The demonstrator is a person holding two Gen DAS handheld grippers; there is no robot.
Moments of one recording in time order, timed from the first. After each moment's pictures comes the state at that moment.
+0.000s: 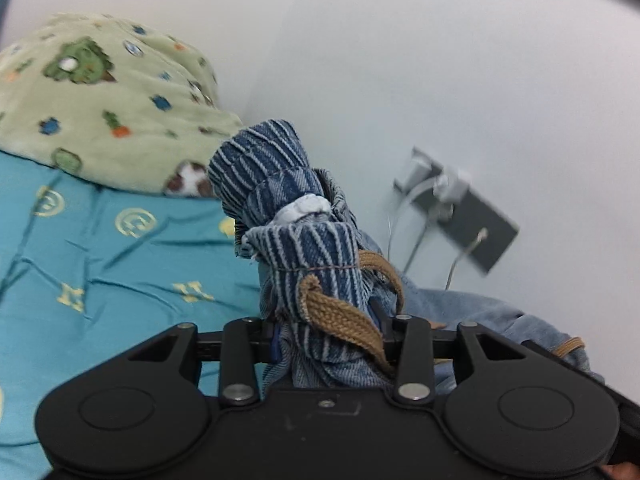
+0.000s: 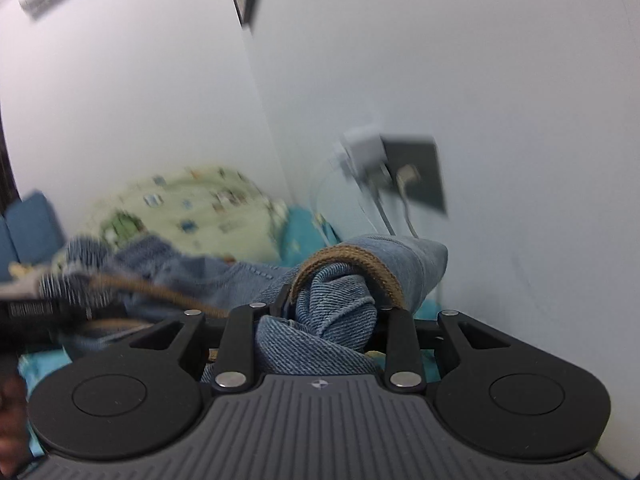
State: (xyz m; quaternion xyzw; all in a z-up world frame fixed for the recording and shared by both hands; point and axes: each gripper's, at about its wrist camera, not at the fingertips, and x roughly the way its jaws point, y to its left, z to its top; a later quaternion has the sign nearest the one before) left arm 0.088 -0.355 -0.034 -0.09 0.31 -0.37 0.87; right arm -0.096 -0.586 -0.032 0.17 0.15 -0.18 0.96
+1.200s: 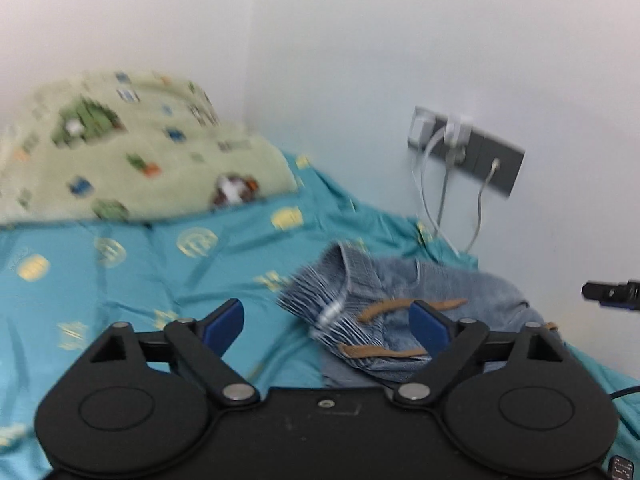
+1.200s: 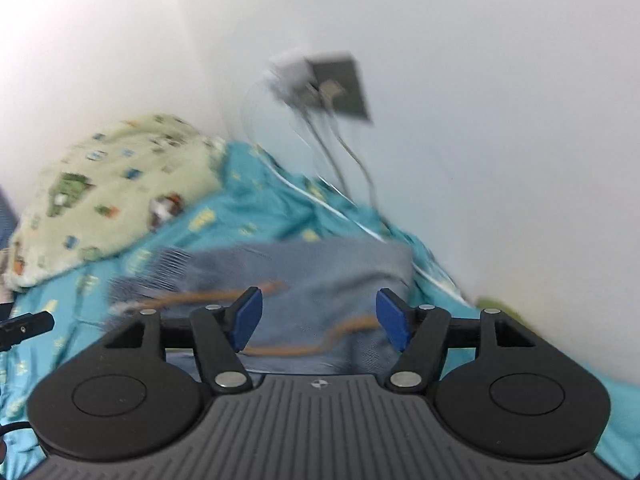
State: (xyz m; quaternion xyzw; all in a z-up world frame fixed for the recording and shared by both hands) left arm 0.042 -0.258 0.015 0.06 0.26 -0.36 0.89; right arm -0.140 -0.555 -0.016 0.22 0.24 -0.24 0.92
